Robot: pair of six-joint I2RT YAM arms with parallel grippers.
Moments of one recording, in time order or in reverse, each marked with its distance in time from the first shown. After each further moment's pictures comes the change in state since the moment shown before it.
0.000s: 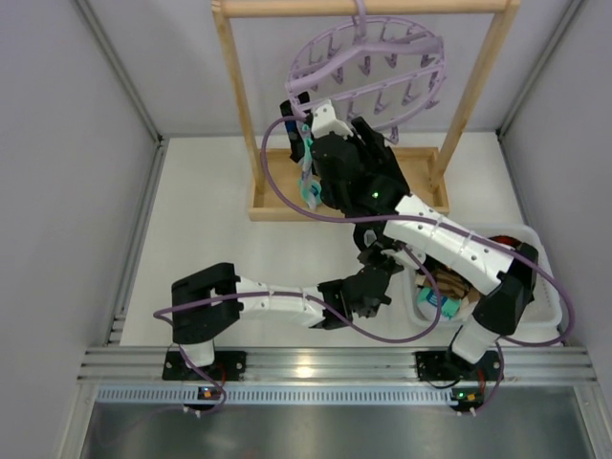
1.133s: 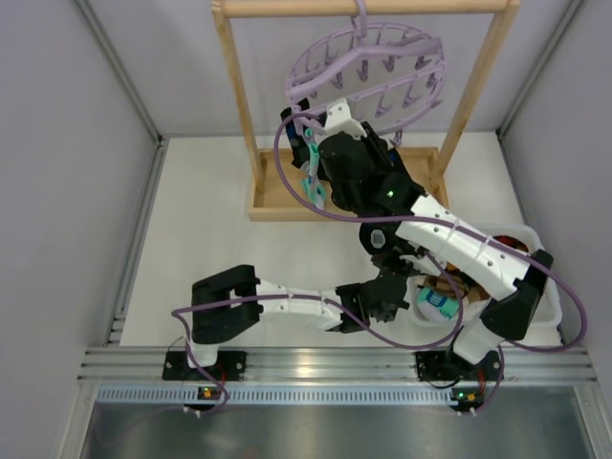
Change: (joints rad) left arm -0.035 0.116 0.135 0.001 -0.067 0.146; right arm -0.001 -0.049 0.025 -0.169 0.006 0.122
